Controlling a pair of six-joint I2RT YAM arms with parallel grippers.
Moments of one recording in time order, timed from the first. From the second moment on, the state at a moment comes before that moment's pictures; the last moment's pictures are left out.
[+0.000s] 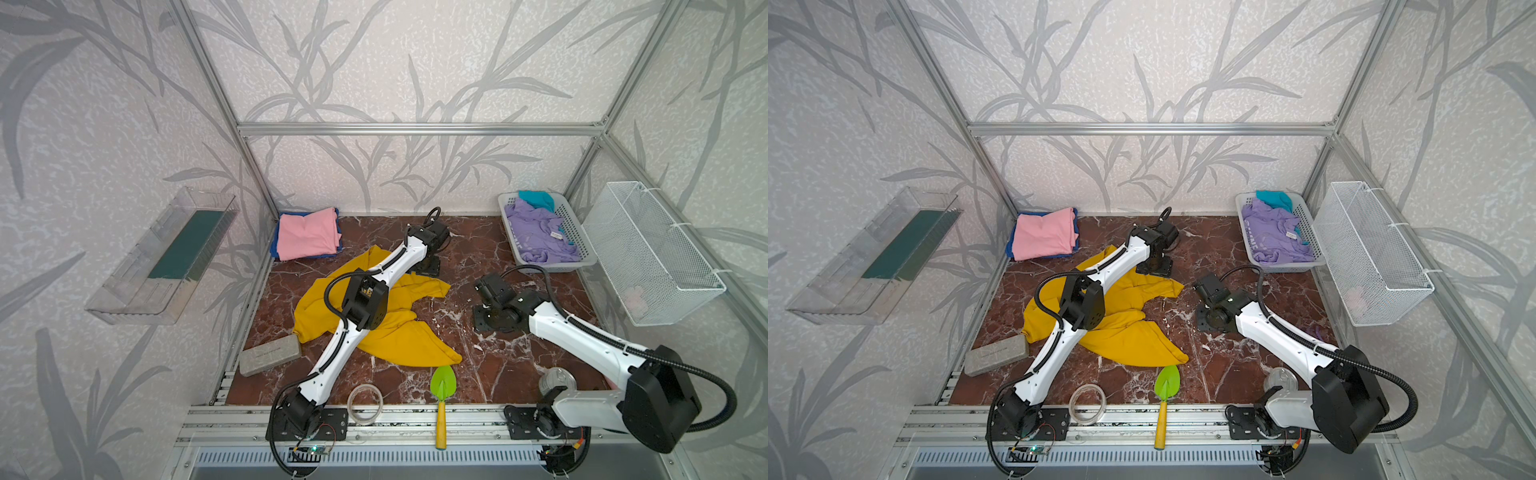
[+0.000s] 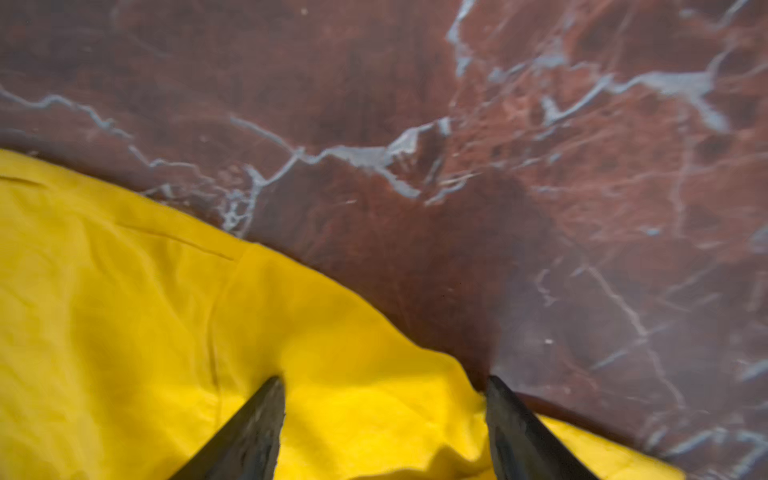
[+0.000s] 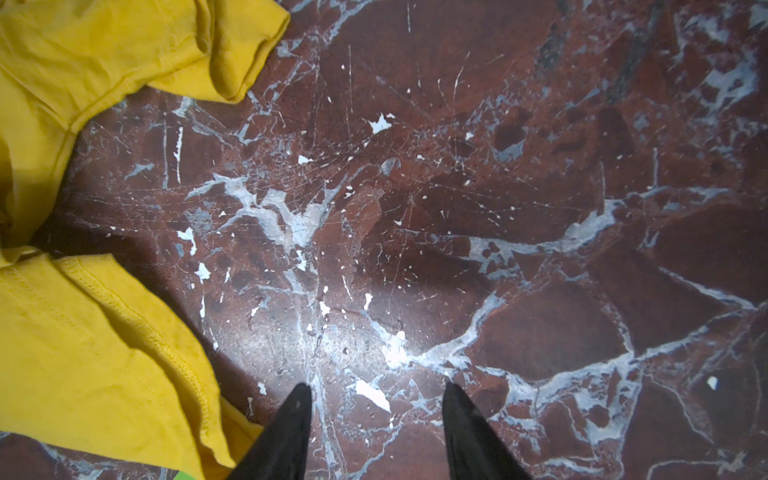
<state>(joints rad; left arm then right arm) -0.63 2.66 2.52 -1.23 -0.14 -0.44 0.58 1.30 0.86 -0.77 0.12 0.54</state>
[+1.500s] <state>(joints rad) -0.32 1.92 2.64 -1.28 -0.15 -0.39 0.58 1.54 1.13 -0.30 -0.01 0.48</state>
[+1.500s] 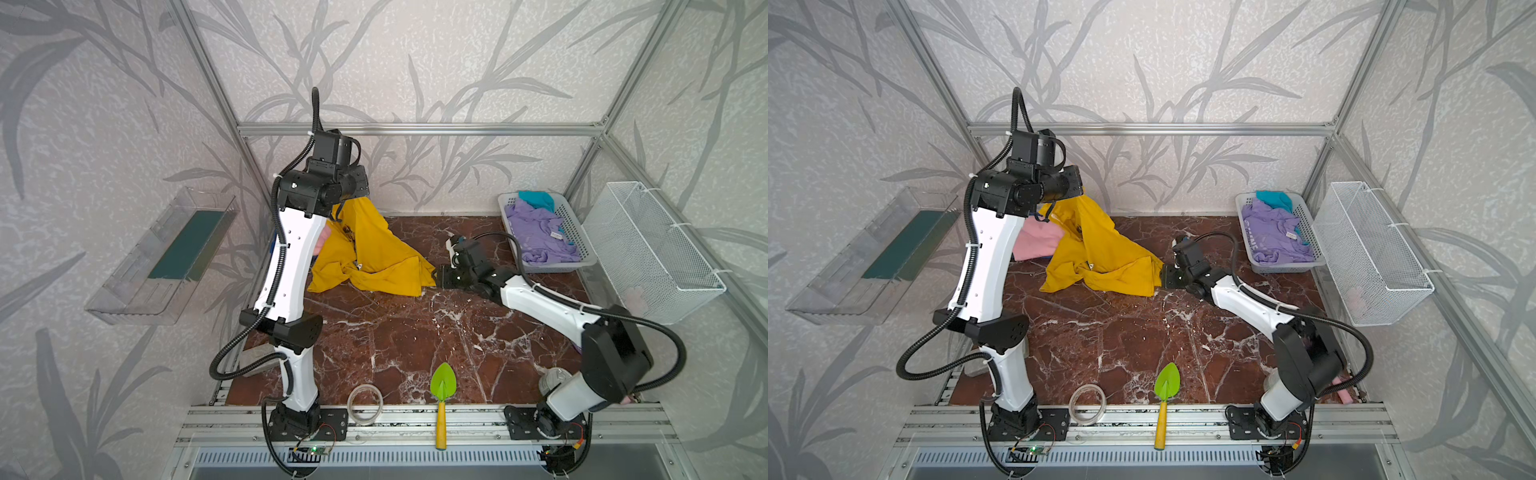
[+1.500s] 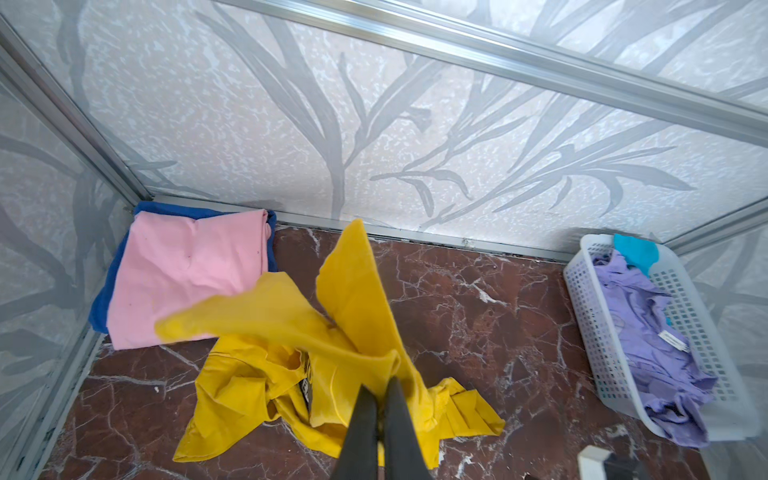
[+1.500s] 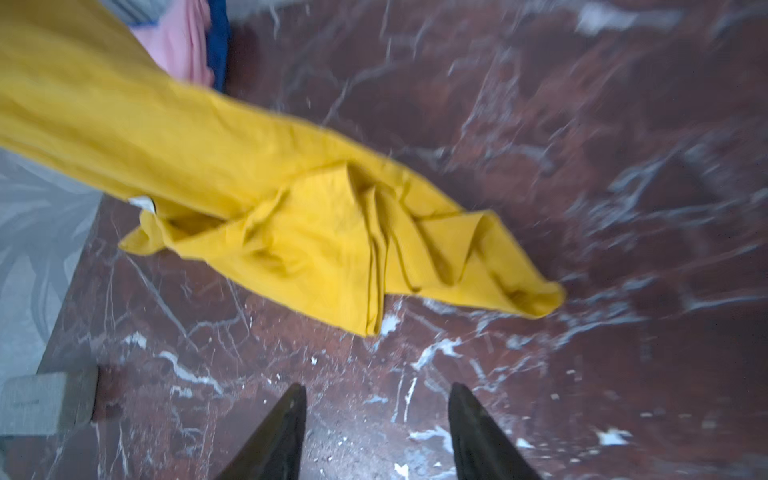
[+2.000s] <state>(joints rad) -0.32 1.57 2.57 -1.28 -0.12 -0.40 0.64 1.80 1.43 -0.32 -0.31 0.12</state>
